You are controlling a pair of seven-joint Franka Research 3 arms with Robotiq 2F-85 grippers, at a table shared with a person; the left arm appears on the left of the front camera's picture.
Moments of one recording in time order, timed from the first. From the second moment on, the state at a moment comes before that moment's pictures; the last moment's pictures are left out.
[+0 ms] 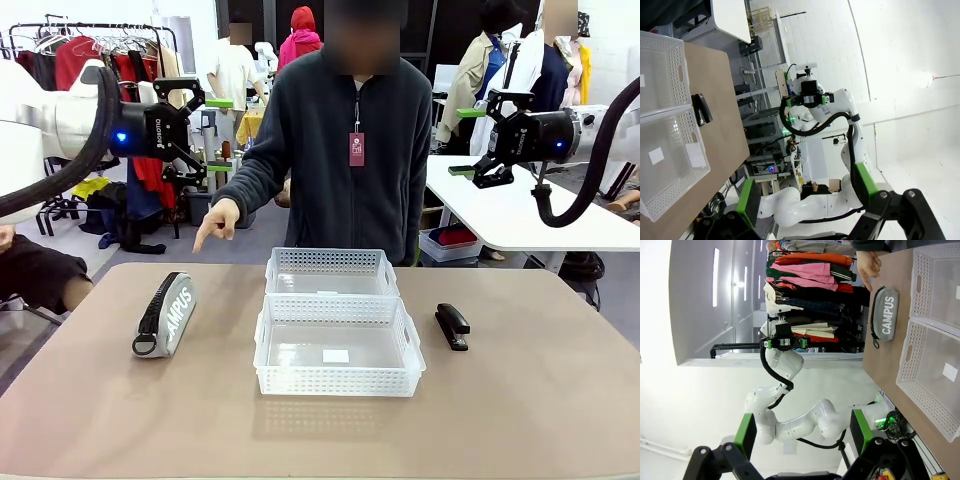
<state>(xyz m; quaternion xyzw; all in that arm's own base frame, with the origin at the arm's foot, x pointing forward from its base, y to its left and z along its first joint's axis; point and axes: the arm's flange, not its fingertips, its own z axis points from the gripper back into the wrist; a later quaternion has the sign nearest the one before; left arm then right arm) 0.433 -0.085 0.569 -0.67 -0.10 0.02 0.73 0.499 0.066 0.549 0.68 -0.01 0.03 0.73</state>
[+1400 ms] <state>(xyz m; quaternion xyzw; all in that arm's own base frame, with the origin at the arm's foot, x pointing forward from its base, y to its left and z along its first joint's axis) 0.451 -0.083 0.594 -0.46 -0.08 -0.05 0.88 0.499 0.067 0.548 0.68 -0.01 0.03 0.73</state>
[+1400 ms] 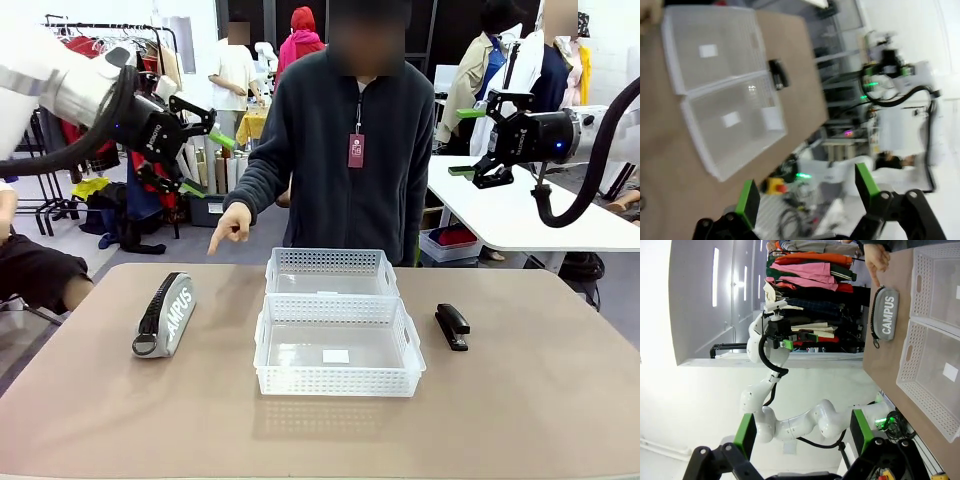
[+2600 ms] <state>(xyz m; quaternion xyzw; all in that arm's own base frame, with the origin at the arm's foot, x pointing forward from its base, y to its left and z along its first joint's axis) 0.490 -0.096 0.586 -0.13 -0.21 -0.07 0.97 0.499 0.067 0.548 0.68 -0.01 0.03 0.73</state>
